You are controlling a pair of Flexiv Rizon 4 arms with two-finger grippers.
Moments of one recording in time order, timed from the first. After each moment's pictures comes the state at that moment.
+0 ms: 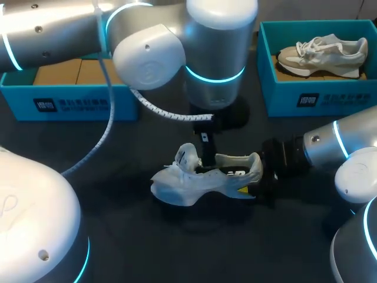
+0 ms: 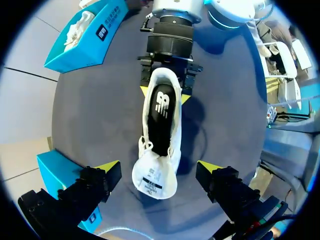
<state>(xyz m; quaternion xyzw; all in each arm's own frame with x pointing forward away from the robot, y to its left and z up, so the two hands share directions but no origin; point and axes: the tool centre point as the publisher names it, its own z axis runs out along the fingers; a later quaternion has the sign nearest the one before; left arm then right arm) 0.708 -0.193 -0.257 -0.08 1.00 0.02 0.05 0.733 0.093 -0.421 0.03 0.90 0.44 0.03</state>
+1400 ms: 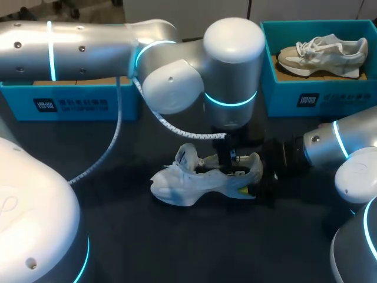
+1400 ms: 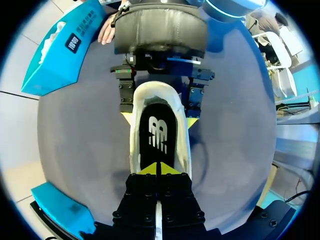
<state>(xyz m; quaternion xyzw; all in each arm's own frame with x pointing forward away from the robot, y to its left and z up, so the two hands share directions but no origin) 0.724 -0.247 -0.341 -0.01 1.00 -0.01 0.02 0.733 0.093 -0.421 0.03 0.90 0.44 0.03</state>
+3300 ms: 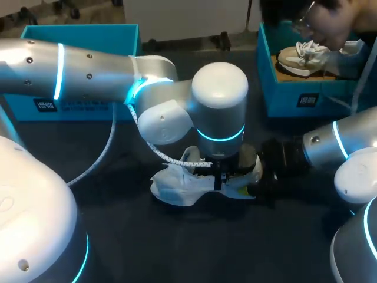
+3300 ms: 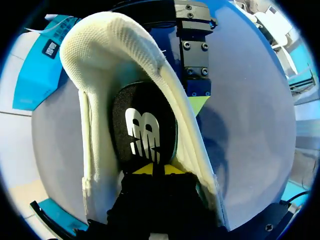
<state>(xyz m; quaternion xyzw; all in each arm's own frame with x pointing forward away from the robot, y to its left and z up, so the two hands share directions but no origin) 0.721 -0.240 -0.413 0.05 1.00 -0.03 0.05 0.733 0.093 -0.423 0.03 0.90 0.44 0.03</state>
